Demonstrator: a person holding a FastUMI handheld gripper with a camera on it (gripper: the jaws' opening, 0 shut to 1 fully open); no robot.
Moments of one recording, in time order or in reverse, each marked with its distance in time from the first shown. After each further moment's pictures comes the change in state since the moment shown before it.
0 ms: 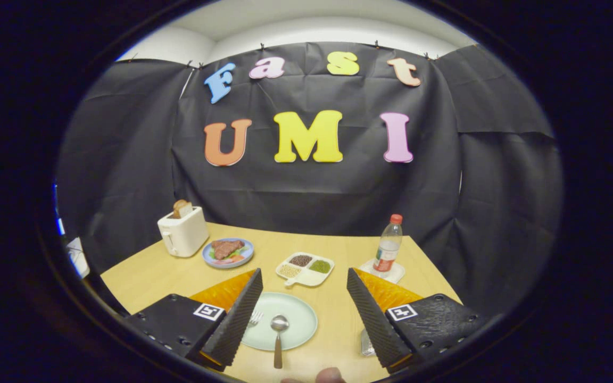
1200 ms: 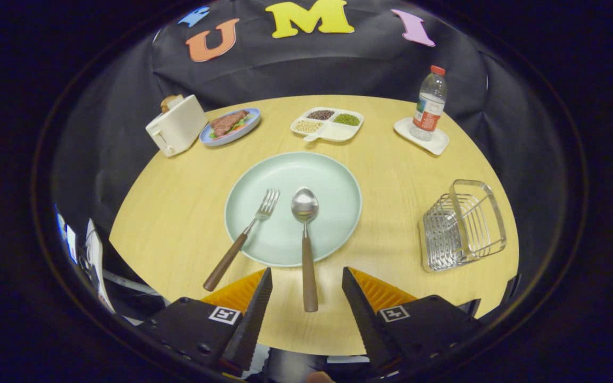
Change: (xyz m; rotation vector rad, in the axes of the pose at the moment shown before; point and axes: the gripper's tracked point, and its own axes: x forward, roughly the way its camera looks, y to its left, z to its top) arm 0.004 0.037 -0.189 0.068 0.705 0.060
